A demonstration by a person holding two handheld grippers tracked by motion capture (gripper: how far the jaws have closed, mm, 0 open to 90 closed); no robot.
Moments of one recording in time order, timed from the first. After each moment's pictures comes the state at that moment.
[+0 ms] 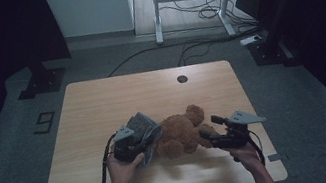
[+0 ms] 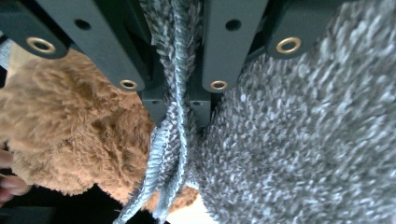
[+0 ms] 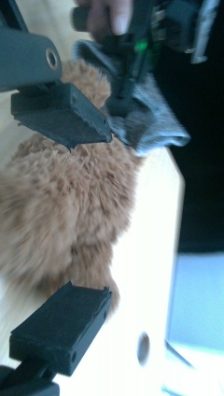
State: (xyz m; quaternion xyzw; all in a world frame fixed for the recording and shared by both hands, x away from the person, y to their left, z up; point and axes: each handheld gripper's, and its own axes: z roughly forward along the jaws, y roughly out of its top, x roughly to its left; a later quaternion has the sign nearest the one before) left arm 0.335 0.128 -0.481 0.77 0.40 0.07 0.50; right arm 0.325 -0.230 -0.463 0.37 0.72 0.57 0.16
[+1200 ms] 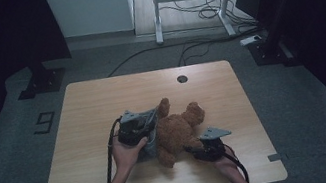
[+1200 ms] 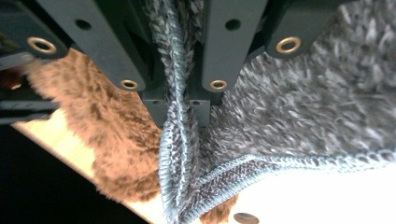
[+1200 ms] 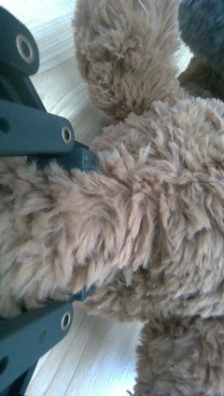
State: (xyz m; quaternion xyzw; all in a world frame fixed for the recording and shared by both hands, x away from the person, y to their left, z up) left arm 0.377 0.115 -0.458 0.77 0.42 0.10 0.47; right arm 0.331 -0.179 -0.539 0.36 0.78 0.48 0.14
